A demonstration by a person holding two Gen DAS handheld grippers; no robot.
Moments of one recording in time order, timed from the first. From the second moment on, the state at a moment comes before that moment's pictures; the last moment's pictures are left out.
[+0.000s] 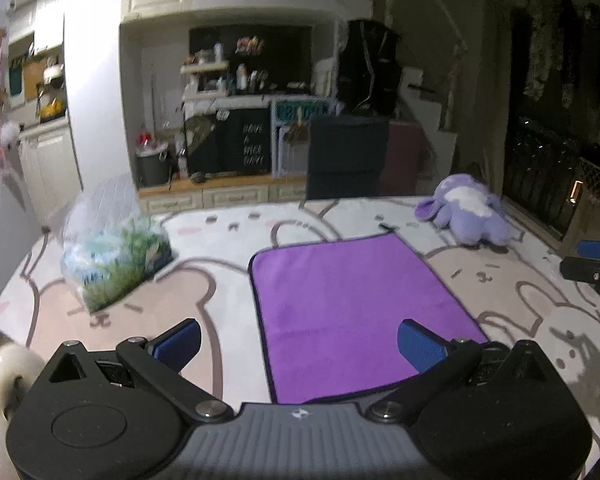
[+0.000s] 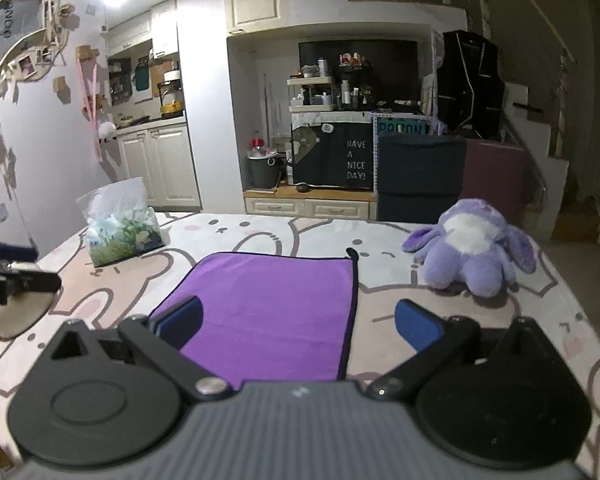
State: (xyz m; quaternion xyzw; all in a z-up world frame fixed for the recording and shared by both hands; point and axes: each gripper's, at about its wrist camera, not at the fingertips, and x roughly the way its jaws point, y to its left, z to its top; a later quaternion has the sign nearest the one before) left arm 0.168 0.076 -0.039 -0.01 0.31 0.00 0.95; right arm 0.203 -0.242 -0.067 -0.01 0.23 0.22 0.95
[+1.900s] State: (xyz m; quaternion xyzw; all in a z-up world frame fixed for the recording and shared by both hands) left arm 0.221 0.111 -0.148 -0.14 0.49 -0.10 0.85; right arm 0.282 -0.219 -0.186 -0.07 0.46 0.29 0.84
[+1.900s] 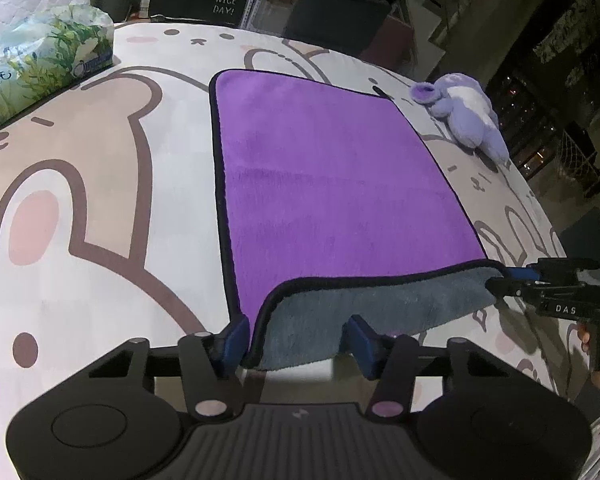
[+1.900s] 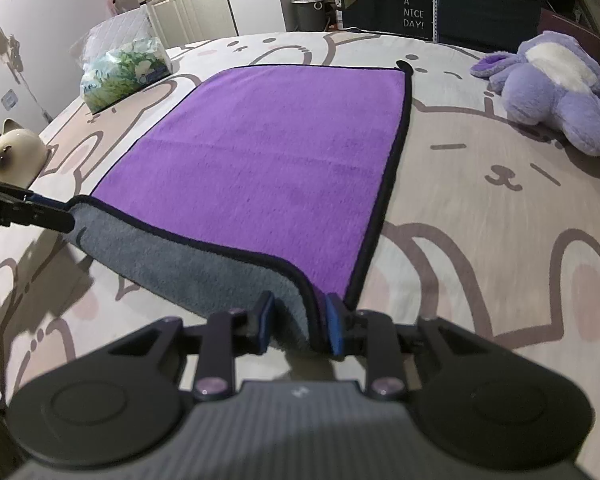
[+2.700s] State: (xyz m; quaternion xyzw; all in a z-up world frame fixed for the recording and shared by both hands) left arm 0.217 0.111 -0.147 -0.12 0.50 -0.08 0.86; right arm 0.275 -0.219 -0.184 -0.08 0.46 0.29 0.83
